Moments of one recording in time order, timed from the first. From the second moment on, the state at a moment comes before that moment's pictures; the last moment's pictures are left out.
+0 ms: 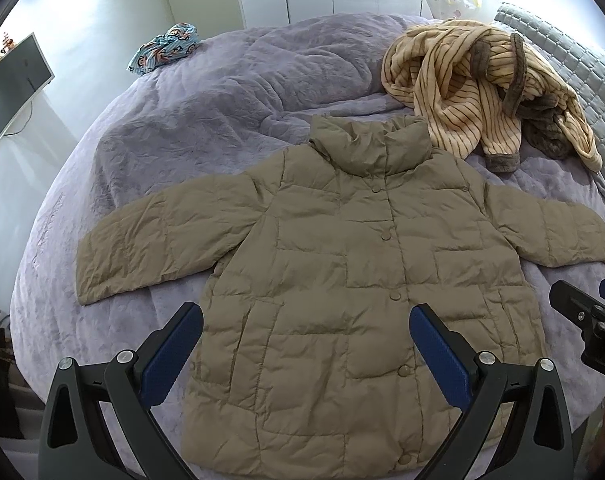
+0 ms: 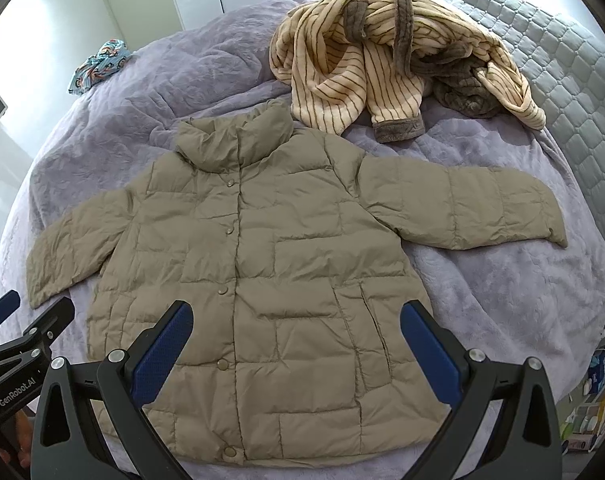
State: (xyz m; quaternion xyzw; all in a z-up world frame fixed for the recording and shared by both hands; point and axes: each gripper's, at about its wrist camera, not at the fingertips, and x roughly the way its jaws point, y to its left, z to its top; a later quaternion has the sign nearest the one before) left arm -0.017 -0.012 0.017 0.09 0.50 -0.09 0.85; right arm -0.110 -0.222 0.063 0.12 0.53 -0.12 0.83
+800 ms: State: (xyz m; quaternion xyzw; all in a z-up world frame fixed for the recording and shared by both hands) left arm -0.014 -0.011 0.019 0.09 0.51 -0.09 0.85; right arm -0.110 -0.221 0.062 0.12 0.53 -0.12 0.83
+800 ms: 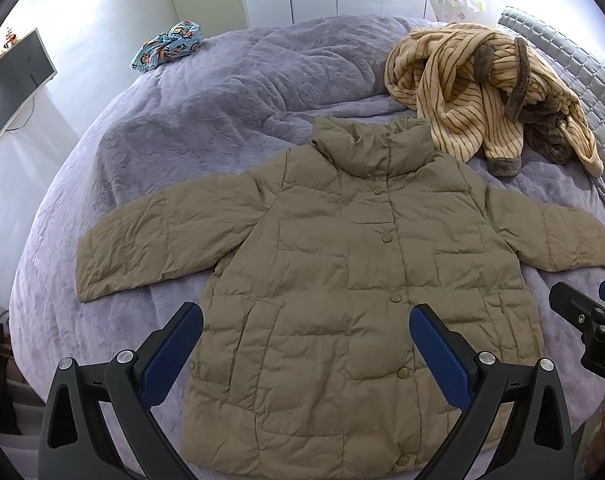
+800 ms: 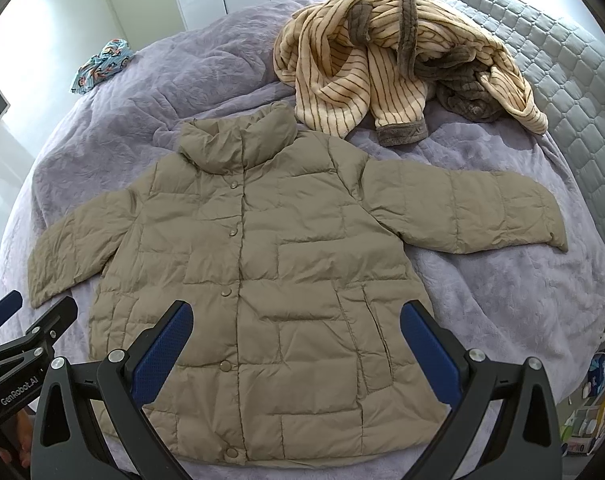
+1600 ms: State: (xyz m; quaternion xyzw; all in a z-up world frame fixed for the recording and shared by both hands) left arm -0.011 -0.008 0.021 0.08 0.50 -0.09 0.85; right arm -0.109 -0.220 0.064 0.12 0.53 -0.12 0.83
